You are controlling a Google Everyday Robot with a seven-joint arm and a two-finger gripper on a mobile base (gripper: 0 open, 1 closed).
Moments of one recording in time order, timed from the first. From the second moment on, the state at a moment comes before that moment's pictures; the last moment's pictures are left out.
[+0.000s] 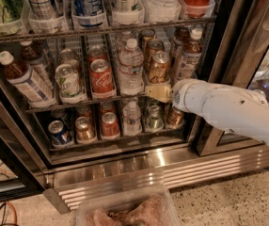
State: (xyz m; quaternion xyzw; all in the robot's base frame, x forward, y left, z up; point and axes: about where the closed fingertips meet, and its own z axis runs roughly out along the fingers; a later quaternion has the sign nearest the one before) arm 0.626 -0.115 0.817 -0.12 0.84 0.14 0.51
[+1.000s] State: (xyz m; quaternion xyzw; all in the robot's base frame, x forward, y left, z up) arm 0.652 -0.111 0.829 -0.13 0.83 0.14 0.52
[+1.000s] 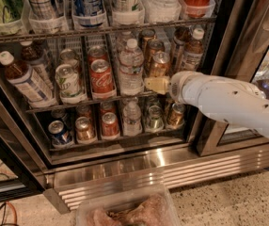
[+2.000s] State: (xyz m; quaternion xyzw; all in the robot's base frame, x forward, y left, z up) arm 0.706 -0.096 0.835 -0.12 0.82 0.15 0.54
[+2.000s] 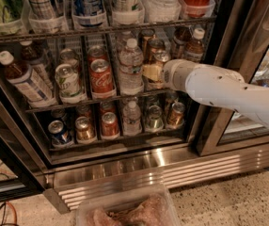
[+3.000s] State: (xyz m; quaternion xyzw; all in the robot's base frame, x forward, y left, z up) arm 0.692 -0.092 0.843 -0.12 0.82 0.16 0.54
